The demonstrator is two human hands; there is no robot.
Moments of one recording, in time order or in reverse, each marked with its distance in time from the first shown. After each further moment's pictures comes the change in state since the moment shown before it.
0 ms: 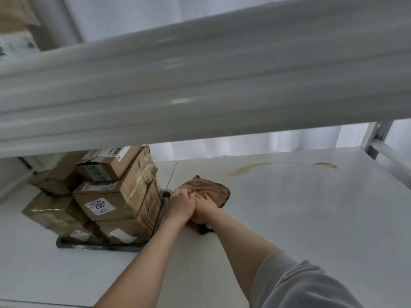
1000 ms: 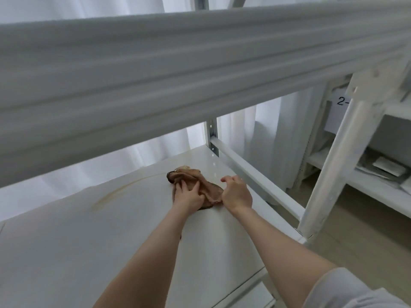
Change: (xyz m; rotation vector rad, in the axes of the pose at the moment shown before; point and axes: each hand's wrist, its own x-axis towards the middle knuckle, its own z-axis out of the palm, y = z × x) left_hand -0.071 0.327 0.170 0.255 -0.524 0.569; right_hand -0.291 0.288 -0.032 0.353 0.826 0.947
